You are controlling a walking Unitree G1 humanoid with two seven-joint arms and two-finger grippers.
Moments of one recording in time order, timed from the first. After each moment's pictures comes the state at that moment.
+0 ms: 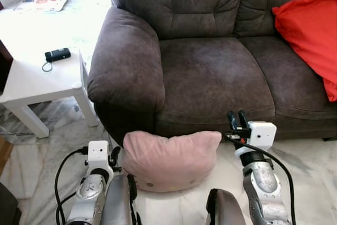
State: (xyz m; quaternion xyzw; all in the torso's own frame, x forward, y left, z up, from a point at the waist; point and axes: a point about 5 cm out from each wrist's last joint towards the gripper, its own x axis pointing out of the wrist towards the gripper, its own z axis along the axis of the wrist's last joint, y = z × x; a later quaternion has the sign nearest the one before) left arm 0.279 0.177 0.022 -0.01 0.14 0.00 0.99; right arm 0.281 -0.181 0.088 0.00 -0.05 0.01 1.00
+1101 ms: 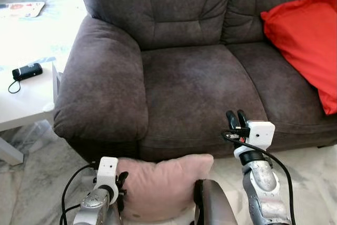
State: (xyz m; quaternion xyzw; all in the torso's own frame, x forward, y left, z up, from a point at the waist) left arm 0.260 0.181 -0.020 0.01 0.28 -0.02 0.96; right arm 0.285 -0.175 0.089 0.01 -0.06 0.03 1.00
